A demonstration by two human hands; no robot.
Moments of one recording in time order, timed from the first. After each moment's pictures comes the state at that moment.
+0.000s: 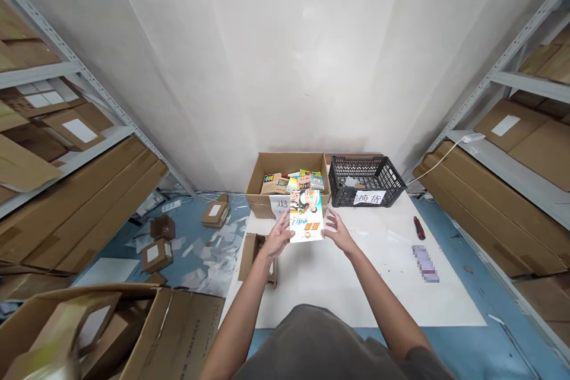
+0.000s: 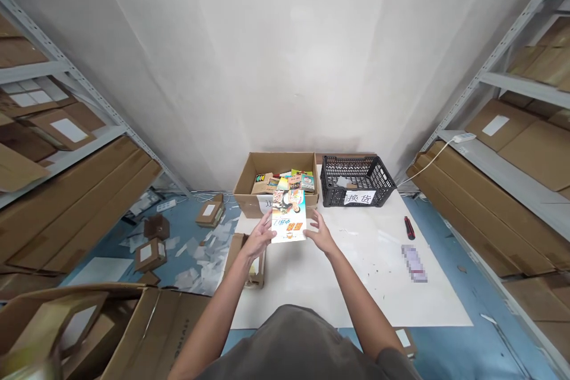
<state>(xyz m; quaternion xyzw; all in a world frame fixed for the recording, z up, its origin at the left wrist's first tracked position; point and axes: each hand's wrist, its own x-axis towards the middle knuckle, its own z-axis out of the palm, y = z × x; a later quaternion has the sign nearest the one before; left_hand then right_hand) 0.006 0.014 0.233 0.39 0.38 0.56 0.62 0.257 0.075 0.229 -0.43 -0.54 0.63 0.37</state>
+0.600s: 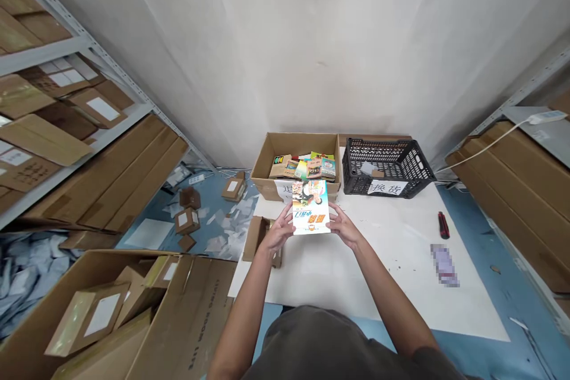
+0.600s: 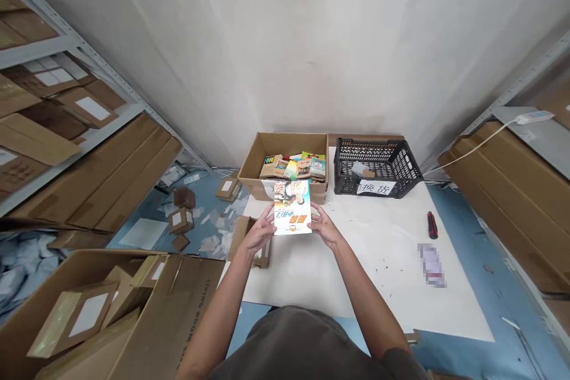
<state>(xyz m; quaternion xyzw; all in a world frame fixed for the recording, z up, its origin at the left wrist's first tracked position) 0.014 0.012 0.223 0.33 0.42 0.54 0.64 0.270 0.110 0.210 -0.32 -0.41 0.80 0.29</state>
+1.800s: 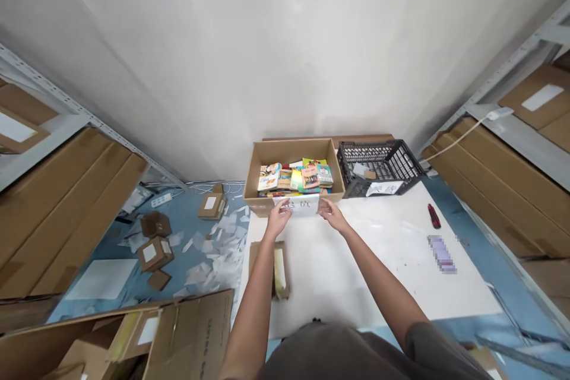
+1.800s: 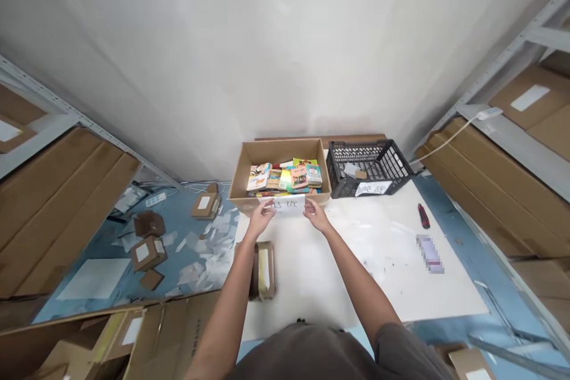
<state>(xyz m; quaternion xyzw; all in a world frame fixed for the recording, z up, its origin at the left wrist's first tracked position) -0.091 0.142 0.143 0.48 0.60 0.50 0.40 0.176 0.204 0.115 -0.48 -0.56 0.58 0.35</state>
